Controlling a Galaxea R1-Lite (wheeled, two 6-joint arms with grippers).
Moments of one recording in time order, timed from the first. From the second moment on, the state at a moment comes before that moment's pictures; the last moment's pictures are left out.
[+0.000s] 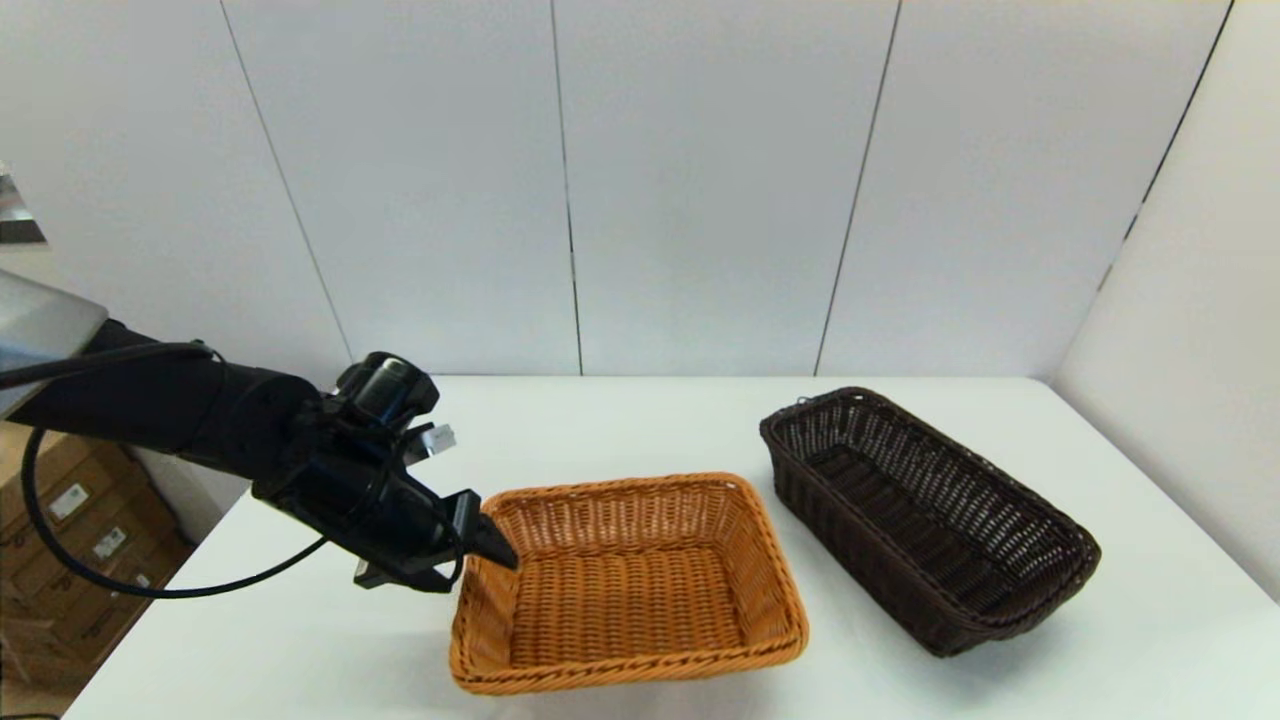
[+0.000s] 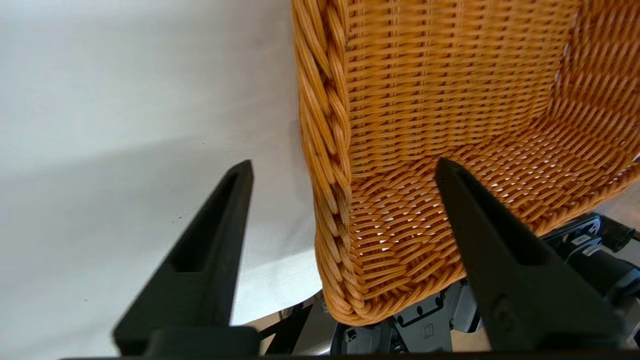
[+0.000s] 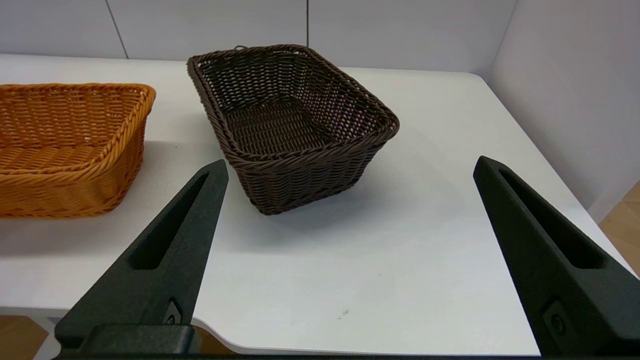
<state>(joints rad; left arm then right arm) -0.28 1.94 -1.05 0.33 -0.38 -0.42 0.00 0.00 0.00 0.00 0.01 -0.03</state>
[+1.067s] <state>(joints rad) -0.23 1.43 -1.03 0.50 -0.18 -0.42 0.00 0.00 0.00 0.00 0.01 -0.03</state>
